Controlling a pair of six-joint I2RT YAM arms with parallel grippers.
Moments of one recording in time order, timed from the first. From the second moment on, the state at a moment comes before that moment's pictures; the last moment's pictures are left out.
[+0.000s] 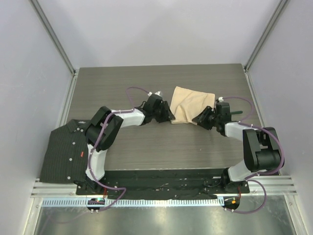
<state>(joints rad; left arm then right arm) -0.67 2.02 1.22 0.12 0.17 -0.86 0.08 1.52 0.59 0.19 -0.33 0.73</state>
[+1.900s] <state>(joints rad) -0.70 1.97 1.42 -0.32 -0.34 -0.24 0.23 0.89 0.51 -0.23 -0.08 0.70</state>
